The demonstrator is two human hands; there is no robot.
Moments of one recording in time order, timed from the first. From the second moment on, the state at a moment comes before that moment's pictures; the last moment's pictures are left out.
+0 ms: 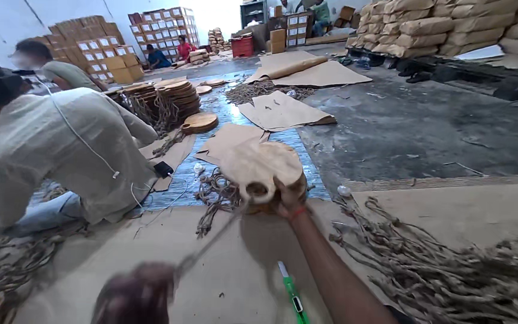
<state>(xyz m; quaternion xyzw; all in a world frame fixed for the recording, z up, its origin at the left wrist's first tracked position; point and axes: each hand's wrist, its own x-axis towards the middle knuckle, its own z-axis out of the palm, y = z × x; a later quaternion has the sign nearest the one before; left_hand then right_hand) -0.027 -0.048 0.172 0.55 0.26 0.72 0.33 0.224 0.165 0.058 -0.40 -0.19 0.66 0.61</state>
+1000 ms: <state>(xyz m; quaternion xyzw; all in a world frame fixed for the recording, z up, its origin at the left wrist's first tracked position) 0.073 0.362 0.030 0.84 0.52 -0.16 0.05 0.282 0.096 -0.124 -0.66 -0.40 0.54 0.35</state>
